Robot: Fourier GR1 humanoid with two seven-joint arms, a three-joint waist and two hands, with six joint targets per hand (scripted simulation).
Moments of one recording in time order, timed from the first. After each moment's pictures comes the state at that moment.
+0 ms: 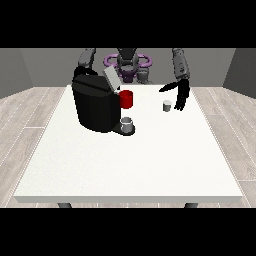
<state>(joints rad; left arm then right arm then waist) -0.40 0.34 0.09 -0.91 -0.28 -0.12 -0.14 -0.20 -0.03 -0.05 -1.41 0.02 -0.16 -0.06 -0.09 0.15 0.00</state>
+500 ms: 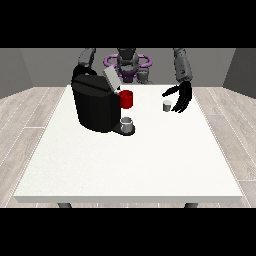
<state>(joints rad) -0.47 0.40 0.08 -0.76 -0.40 -0.09 -0.15 -0.21 -0.02 -0.03 -1.40 0.02 -0.16 -0.03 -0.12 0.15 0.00</state>
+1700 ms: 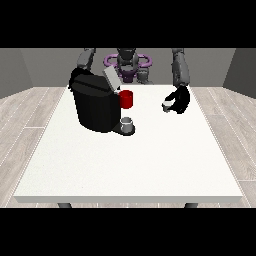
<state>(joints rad) -0.57 0.39 0.04 -0.58 -0.63 0.16 -0.31 -0.22 -0.03 -0.06 -1.37 -0.02 -0.15 -0.07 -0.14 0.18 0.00</state>
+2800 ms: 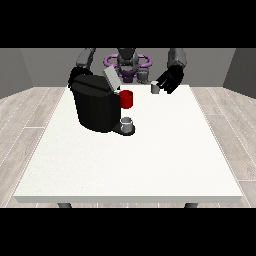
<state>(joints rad) -0.83 0.41 0.05 -0.70 -0.62 -0.11 -0.25 -0.23 -0.03 -0.06 -1.26 -0.04 -0.12 -0.10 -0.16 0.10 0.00</state>
